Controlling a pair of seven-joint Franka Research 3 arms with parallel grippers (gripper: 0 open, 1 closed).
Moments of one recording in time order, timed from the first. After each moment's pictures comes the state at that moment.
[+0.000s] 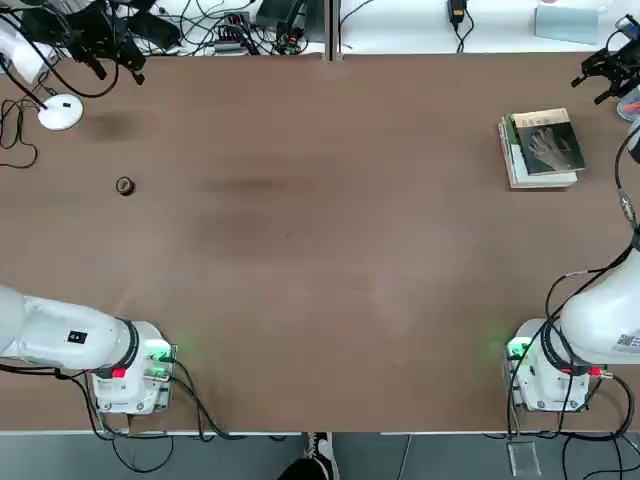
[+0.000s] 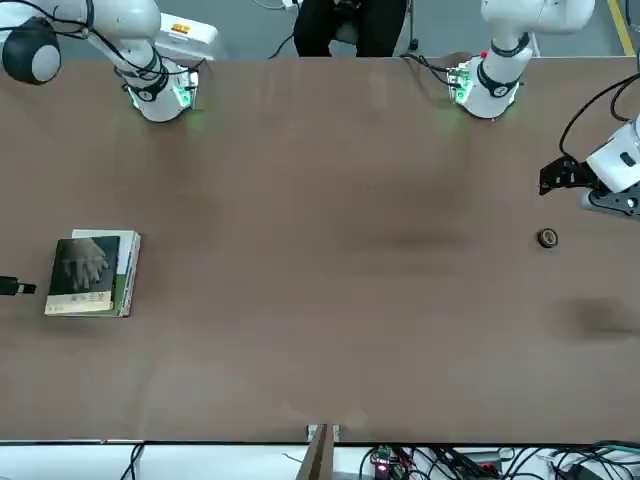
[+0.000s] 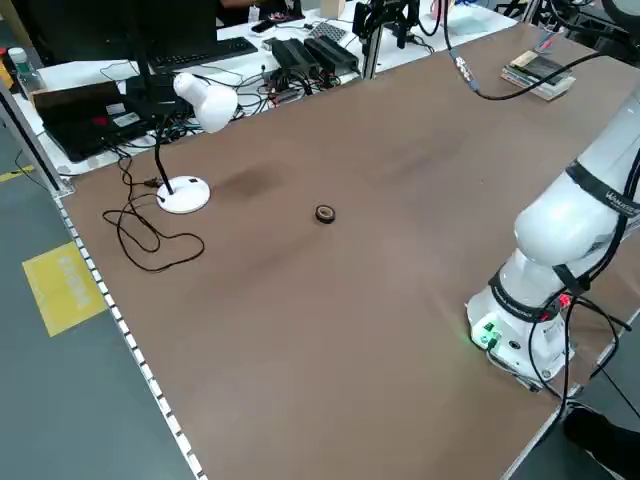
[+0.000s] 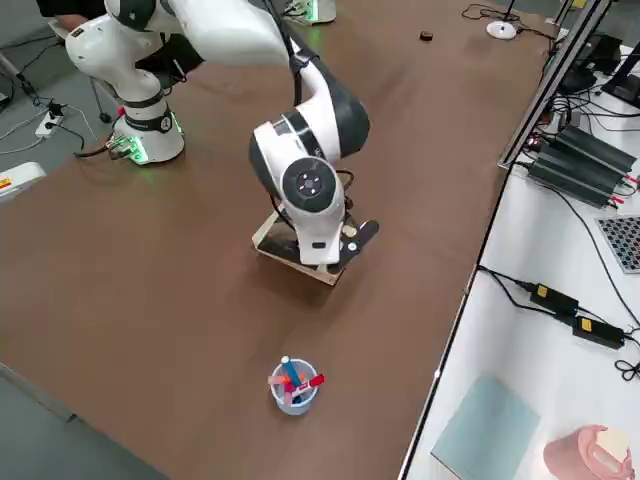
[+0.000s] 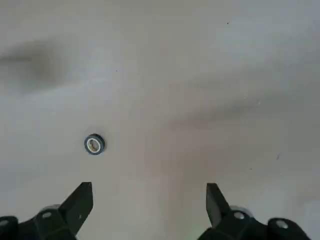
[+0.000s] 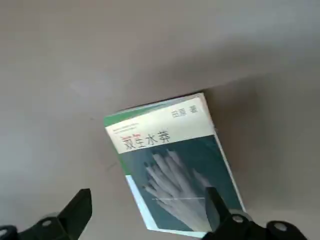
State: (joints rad) left arm -0.19 -0.03 0.08 -1.79 -0.04 1.70 0.12; right arm -0.10 0.74 -0.43 -1.24 0.61 1.59 -0.31
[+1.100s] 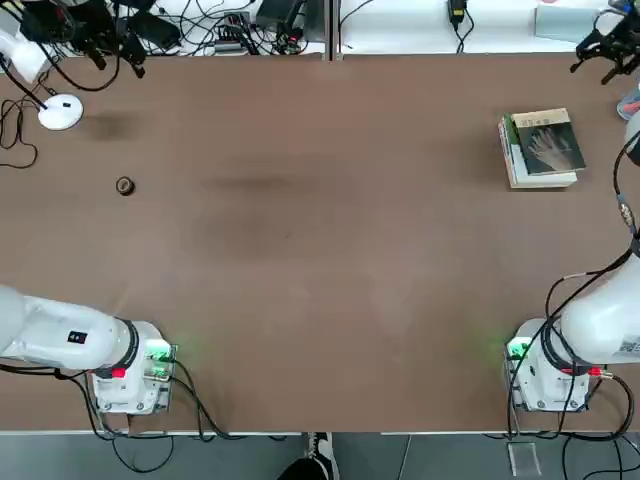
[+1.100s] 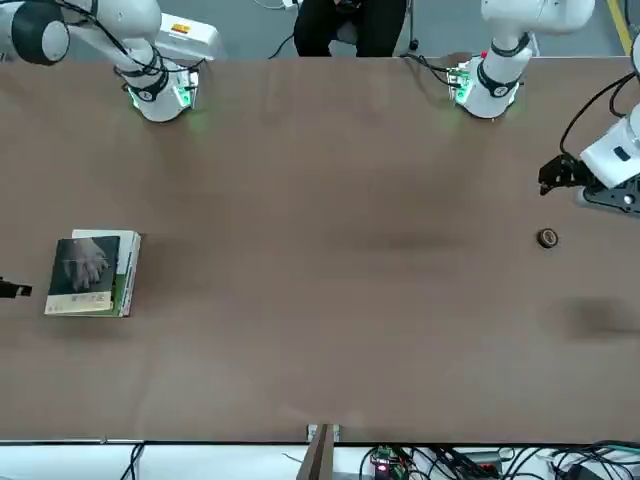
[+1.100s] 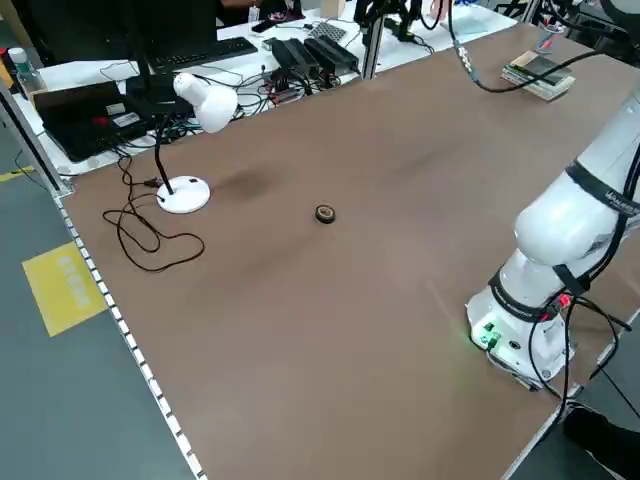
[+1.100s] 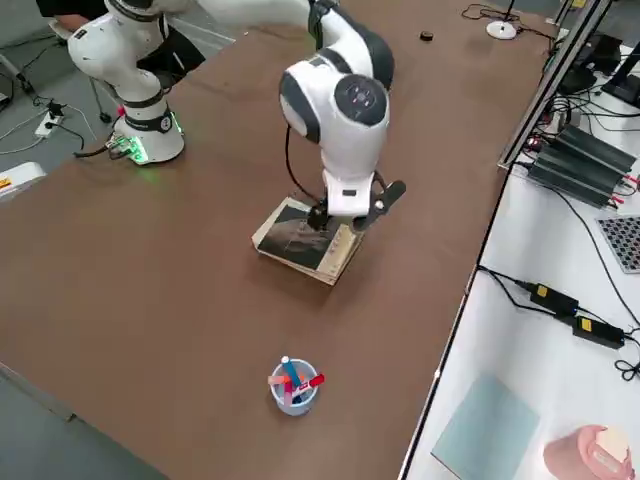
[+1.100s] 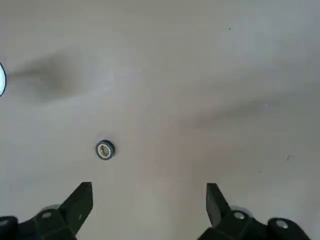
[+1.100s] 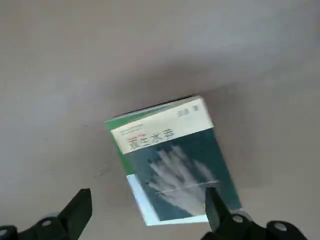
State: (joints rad) left arm -0.19 -0.01 0.05 -1.73 0.01 1.69 0.12; right arm 0.01 0.62 -0.38 -1.24 0.39 1.64 -0.08
